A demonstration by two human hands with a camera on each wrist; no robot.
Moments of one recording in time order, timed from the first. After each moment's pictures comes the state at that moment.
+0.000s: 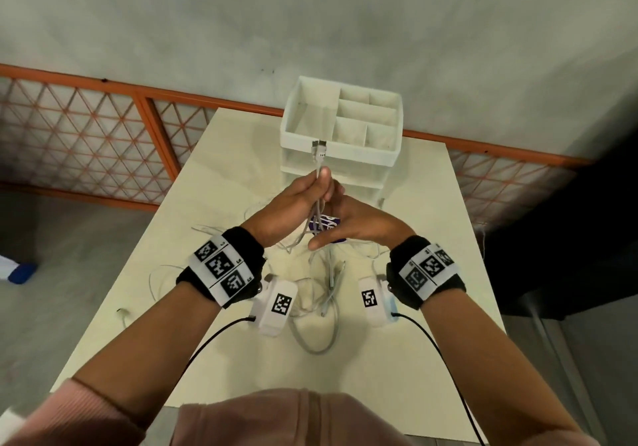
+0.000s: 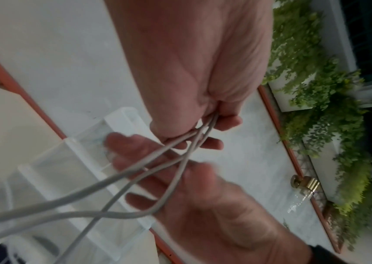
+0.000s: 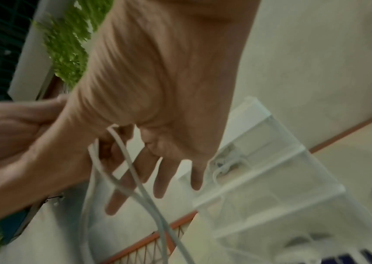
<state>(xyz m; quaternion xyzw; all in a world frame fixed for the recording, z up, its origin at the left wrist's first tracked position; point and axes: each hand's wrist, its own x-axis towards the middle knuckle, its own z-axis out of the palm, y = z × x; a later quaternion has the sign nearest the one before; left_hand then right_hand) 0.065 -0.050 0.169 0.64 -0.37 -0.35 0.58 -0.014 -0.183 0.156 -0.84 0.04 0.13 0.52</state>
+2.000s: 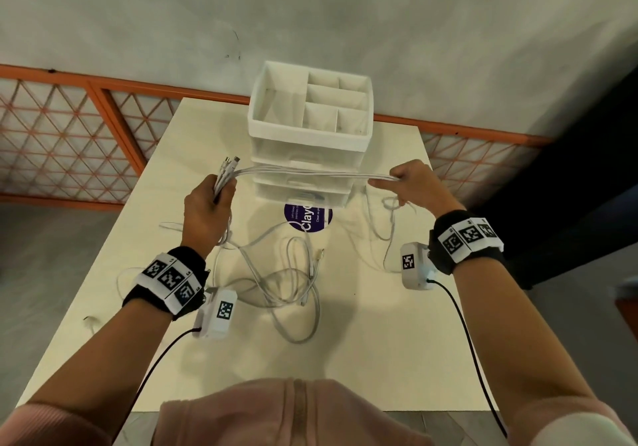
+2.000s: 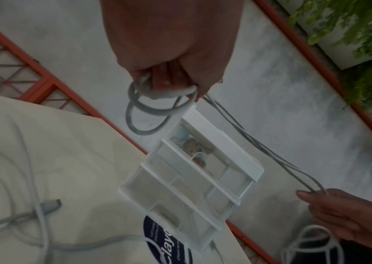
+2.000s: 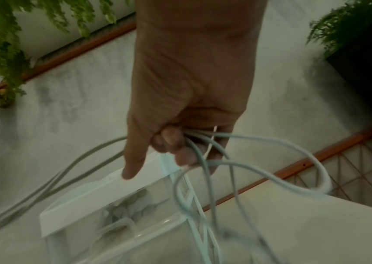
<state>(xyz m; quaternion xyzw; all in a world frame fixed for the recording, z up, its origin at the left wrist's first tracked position) 0.114 -0.016 0.094 0.82 -0.23 -0.01 0.52 -0.069 -0.300 0.150 -0.89 0.35 -0.06 0.30</state>
